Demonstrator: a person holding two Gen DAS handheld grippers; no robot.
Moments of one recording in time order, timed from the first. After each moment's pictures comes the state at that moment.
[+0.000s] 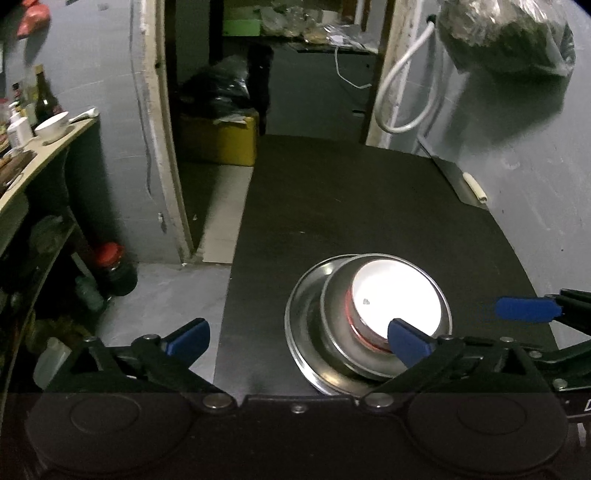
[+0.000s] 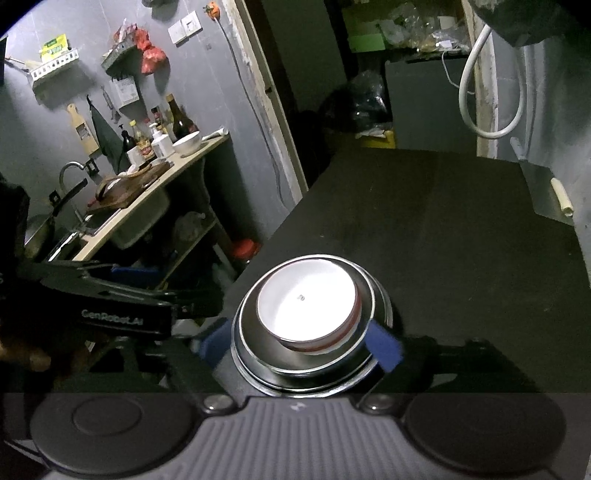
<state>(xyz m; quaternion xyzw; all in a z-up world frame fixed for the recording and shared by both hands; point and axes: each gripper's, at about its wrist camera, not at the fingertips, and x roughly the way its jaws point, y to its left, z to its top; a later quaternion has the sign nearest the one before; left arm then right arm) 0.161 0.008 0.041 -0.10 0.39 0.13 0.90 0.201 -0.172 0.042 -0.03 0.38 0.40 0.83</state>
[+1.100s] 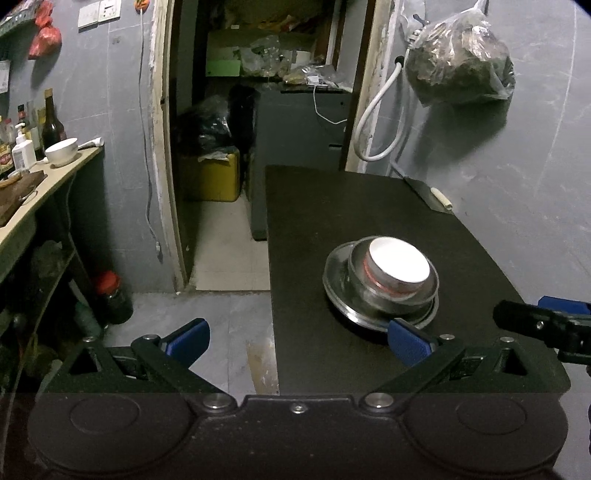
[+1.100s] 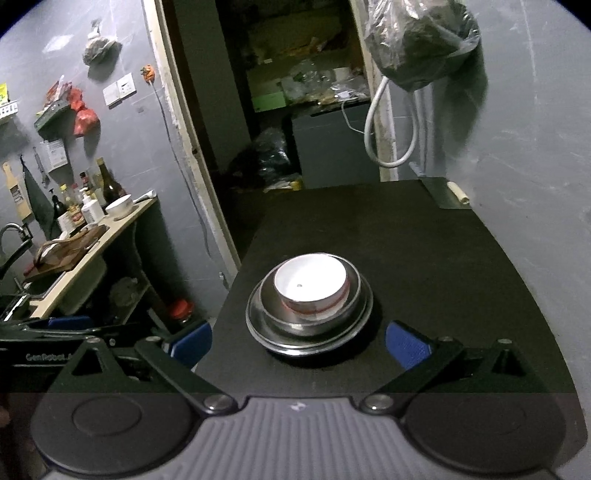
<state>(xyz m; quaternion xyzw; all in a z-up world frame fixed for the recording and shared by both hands) 0.023 0.046 0.056 -0.09 0.33 0.08 0.94 0.042 -0.170 0.051 0.03 0.31 0.23 0.92</state>
